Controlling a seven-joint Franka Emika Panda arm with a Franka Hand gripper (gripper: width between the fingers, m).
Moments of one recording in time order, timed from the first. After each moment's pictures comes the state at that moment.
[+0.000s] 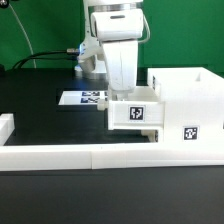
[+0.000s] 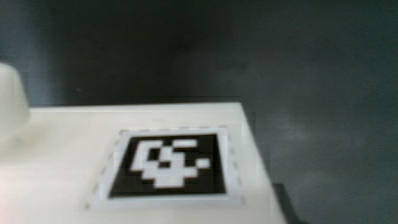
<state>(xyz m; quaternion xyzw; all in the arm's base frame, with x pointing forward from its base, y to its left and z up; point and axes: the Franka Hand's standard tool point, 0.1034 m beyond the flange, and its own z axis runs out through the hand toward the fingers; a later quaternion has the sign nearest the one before) 0.538 0.003 0.055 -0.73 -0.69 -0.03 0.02</state>
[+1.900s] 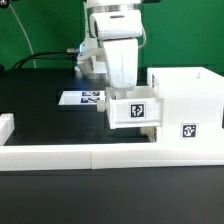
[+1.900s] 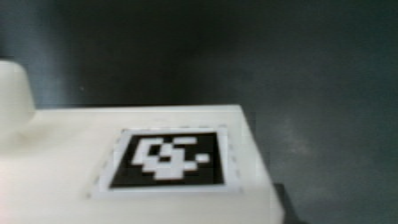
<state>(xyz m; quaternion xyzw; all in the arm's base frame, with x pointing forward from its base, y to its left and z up) 0.536 -0.001 0.053 -0.71 -0.71 -0.05 0.01</state>
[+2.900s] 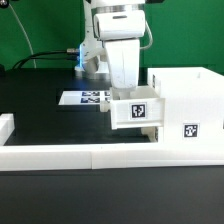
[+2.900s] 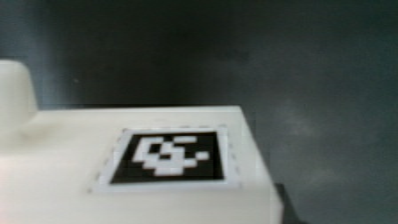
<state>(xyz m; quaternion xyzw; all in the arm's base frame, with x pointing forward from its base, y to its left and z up) 0.536 0.007 0.053 -0.73 -0.69 -0.05 0.01</state>
